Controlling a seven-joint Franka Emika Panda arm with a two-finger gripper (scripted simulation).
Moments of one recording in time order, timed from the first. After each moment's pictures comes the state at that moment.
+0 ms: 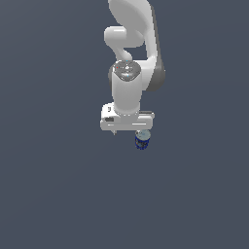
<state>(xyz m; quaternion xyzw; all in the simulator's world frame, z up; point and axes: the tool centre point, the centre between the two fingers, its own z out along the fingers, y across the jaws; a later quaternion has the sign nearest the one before) -0.010 0.008 0.160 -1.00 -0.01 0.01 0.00</state>
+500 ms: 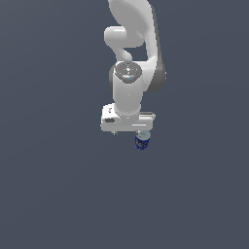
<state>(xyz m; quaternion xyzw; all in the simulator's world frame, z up) -0.008 0.009 0.158 -1.00 -0.01 0.02 0.00</state>
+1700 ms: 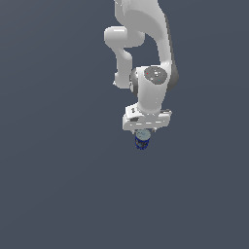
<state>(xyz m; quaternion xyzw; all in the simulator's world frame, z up) -0.042 0.091 0.125 -1.00 -0.06 0.00 0.00</state>
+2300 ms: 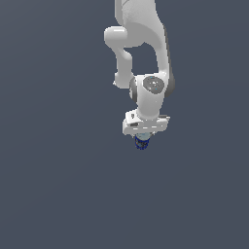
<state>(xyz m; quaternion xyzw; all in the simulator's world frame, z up) -0.044 0.091 0.091 -1.00 -0.06 0.00 0.00</state>
